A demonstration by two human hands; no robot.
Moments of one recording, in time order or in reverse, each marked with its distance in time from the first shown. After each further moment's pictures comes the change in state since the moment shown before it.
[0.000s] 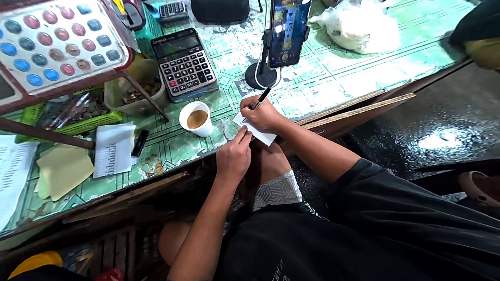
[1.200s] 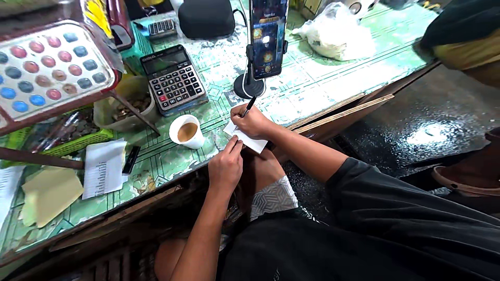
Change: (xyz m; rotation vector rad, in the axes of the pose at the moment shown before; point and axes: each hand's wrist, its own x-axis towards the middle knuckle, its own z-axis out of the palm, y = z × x) left_hand 0.001 0.000 0.001 0.002 0.008 0.000; right_hand 0.002 0.000 -0.007 -0.029 -0.012 0.026
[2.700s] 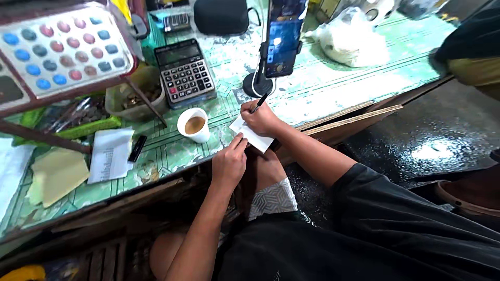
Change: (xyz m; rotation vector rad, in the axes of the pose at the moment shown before) left_hand 0.000 0.000 -0.002 -0.020 -0.034 -0.020; right_hand 0.001 0.005 -0.004 -0.055 0.065 0.028
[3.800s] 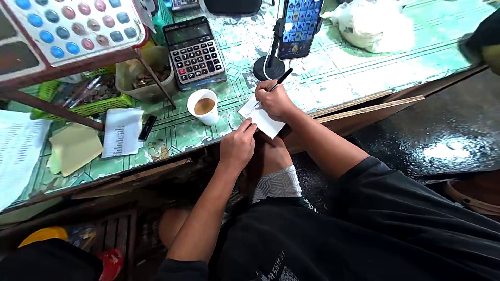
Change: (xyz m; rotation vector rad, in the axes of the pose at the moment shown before) left_hand 0.001 0.001 -0.005 -0.041 -0.027 0.011; right_hand 0.000 0.008 -0.002 0.243 0.081 0.036
